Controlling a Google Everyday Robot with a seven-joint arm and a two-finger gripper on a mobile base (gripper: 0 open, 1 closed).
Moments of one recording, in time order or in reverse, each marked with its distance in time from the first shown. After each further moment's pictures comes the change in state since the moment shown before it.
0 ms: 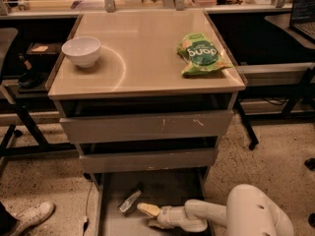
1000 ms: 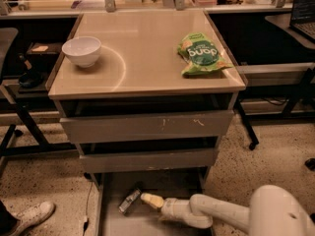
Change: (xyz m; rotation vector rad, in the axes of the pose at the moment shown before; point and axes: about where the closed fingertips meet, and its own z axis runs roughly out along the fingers) arm -0.018 0.056 -0.036 -0.033 -0.106 -0.065
